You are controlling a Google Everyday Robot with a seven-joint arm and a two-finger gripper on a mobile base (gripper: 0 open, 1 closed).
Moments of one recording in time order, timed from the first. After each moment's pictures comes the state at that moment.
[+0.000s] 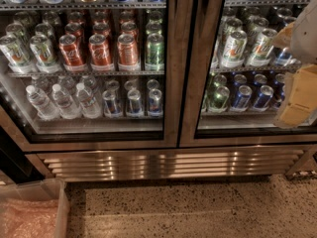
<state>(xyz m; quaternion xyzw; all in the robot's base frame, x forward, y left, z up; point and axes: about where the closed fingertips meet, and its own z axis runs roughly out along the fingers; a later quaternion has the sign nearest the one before) 0.438 -0.217 0.976 -0.60 0.78 -0.03 0.16</state>
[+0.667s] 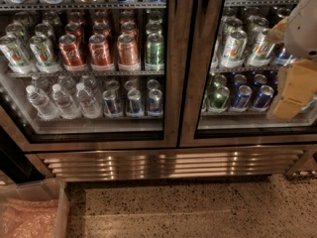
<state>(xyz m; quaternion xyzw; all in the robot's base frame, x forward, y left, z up) 0.448 -0.206 0.981 -0.61 0.77 -0.03 0.17</state>
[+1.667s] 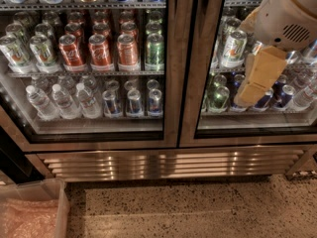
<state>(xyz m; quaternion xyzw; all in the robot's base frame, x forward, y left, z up) 0.478 -0.162 0.986 -0.61 0.76 0.00 0.22</state>
